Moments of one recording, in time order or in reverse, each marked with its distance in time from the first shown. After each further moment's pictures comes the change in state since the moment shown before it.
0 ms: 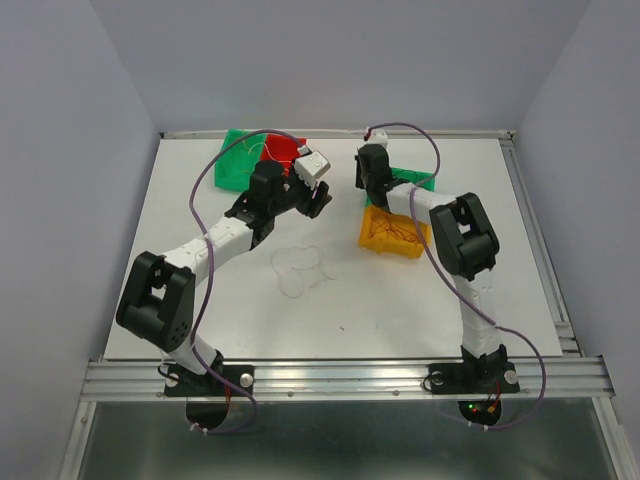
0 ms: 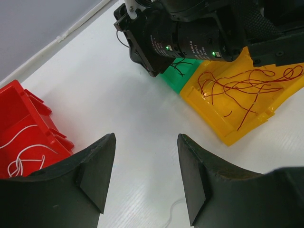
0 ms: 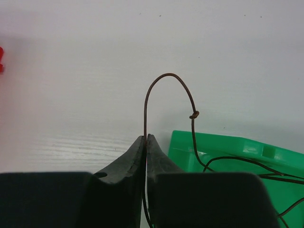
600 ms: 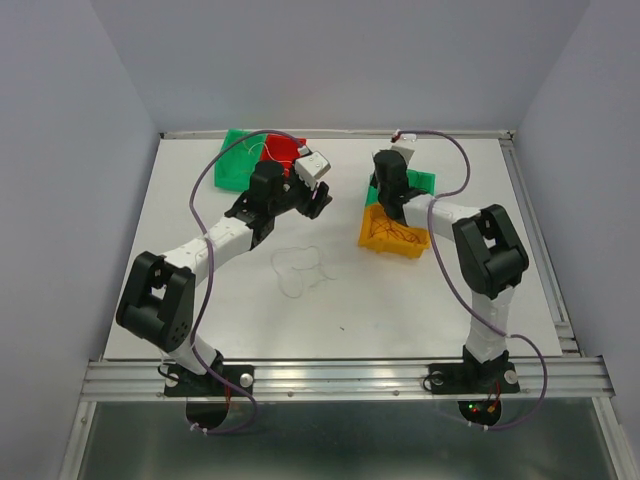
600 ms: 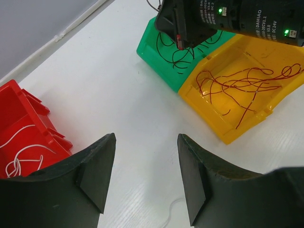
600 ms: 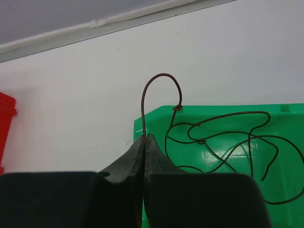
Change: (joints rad) left arm 0.000 0.000 0.000 -0.006 0.007 0.003; right arm 0.000 -0.232 -0.267 0.140 0.174 0.141
